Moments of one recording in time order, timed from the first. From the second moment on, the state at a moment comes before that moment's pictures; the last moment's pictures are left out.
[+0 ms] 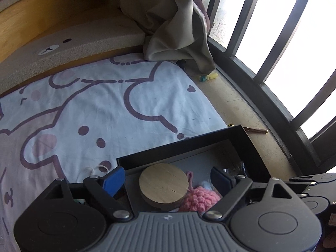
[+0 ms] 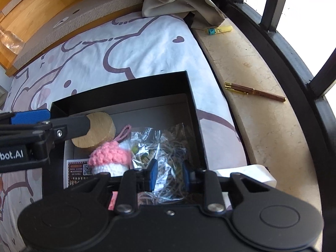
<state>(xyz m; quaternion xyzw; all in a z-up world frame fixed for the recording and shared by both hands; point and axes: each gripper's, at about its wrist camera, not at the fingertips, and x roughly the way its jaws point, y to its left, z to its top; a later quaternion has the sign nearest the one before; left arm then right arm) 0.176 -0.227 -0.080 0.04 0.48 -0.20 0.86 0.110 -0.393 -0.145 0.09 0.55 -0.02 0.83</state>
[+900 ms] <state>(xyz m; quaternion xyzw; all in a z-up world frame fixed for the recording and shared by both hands) 0.201 -0.242 -0.133 0.03 0.56 -0.14 0.82 0.104 -0.398 -0.127 0.11 0.53 0.01 0.84</state>
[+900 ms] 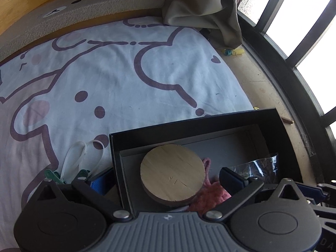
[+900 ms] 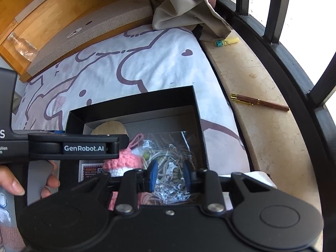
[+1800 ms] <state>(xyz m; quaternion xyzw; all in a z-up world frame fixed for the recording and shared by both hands) 0.179 -0.218 -0.097 0.04 0.53 -0.11 0.84 0.086 -0.391 -0.097 0.11 0.49 -0.01 0.86</state>
